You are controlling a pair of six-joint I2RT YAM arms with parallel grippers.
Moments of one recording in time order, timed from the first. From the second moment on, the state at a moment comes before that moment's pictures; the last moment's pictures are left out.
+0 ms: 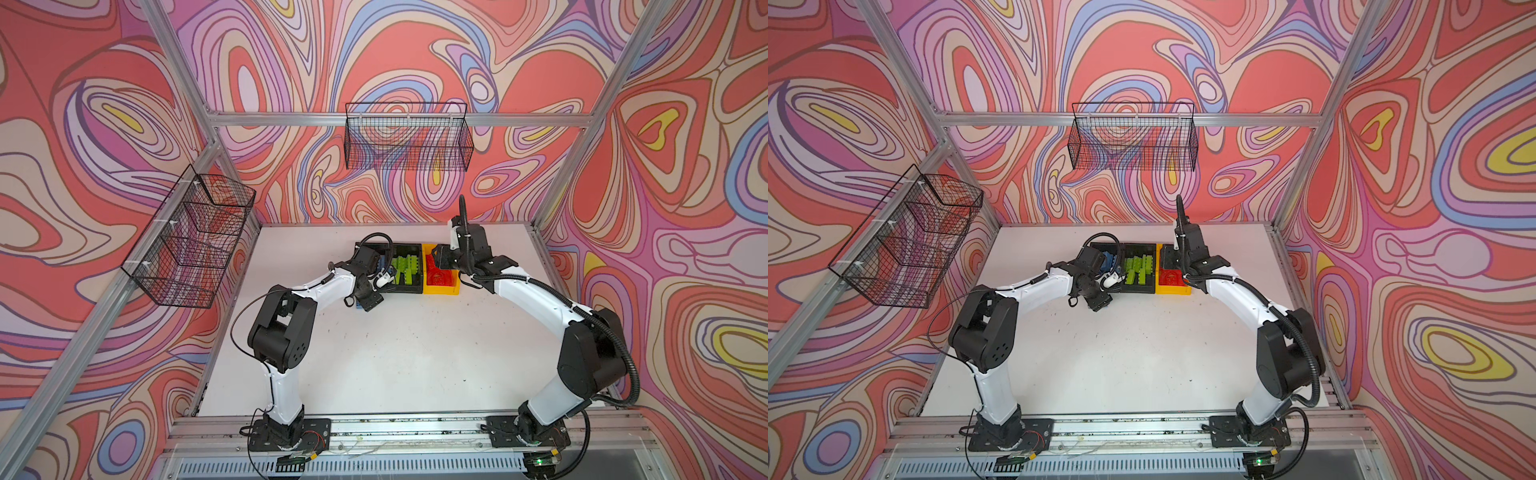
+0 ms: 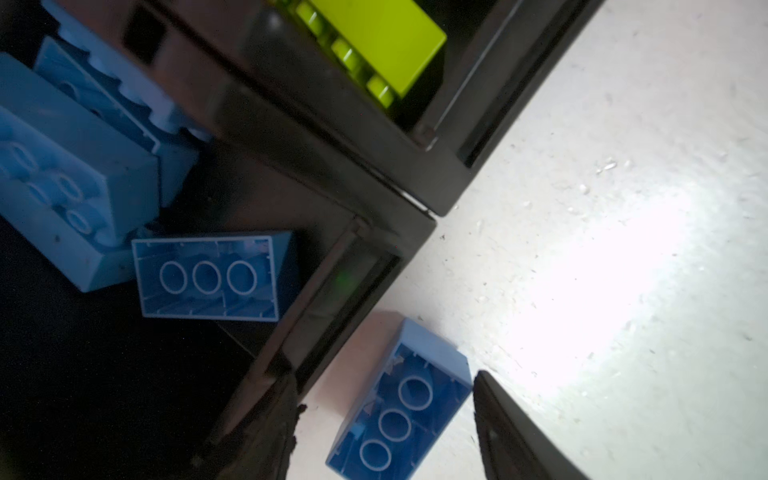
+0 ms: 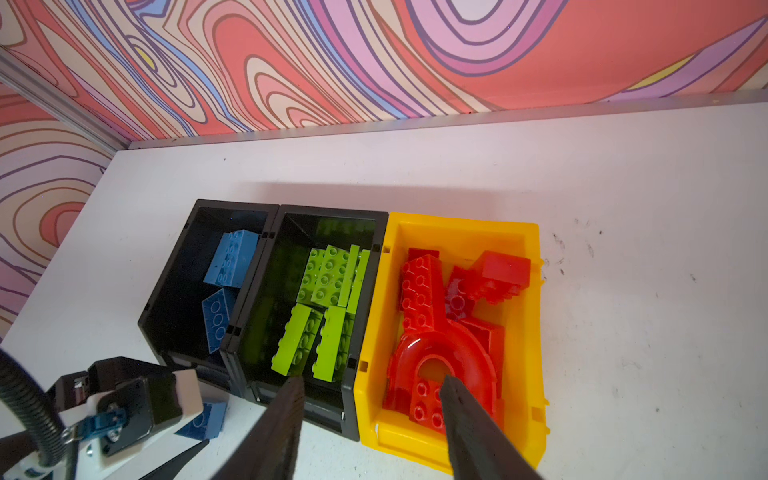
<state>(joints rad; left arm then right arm) -0.47 1.90 1.29 -0.56 -0.01 0.51 0.39 1.64 1.28 -0.25 0.02 0.35</state>
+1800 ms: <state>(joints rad) -0.48 1.83 1.22 -0.61 -0.01 0.46 0.39 1.59 1.24 -0.25 0.01 0.36</state>
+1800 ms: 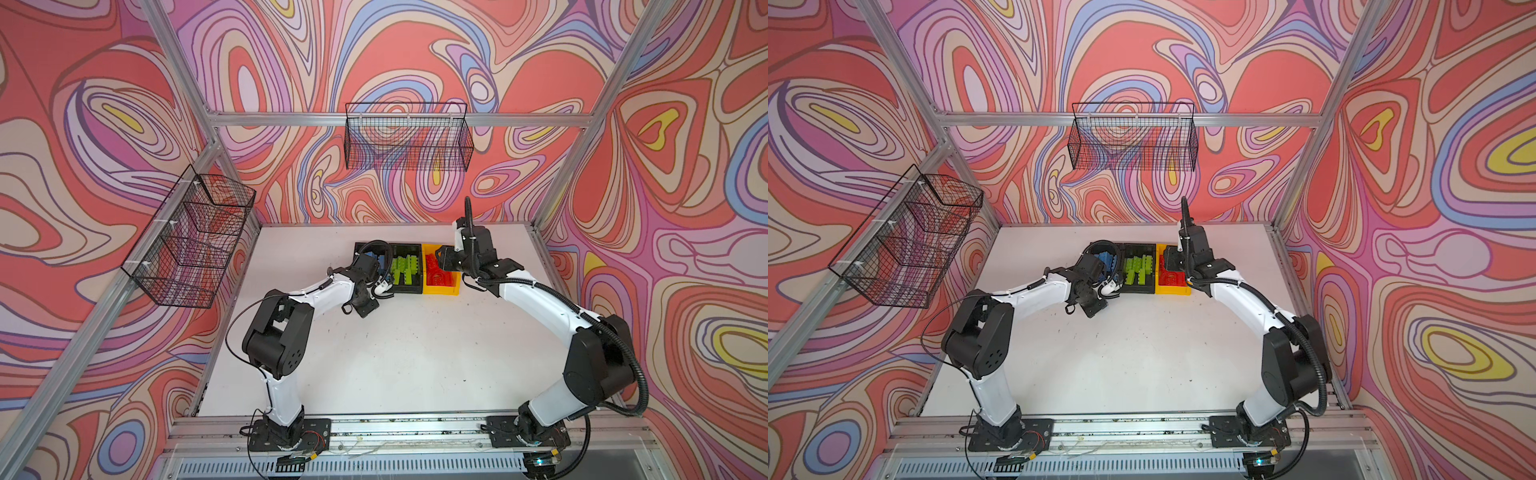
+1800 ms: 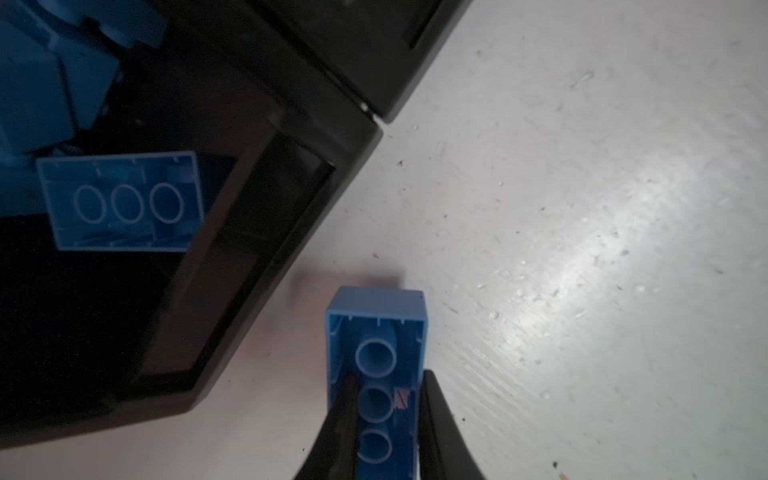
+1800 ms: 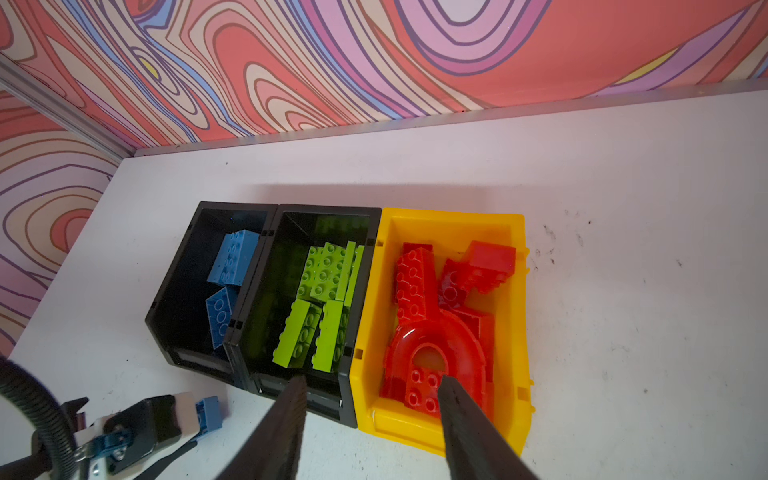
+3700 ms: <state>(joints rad) -0.17 1.37 0.75 0.12 -0.35 -0.14 0.31 1.41 0.79 0.16 0.57 0.32</state>
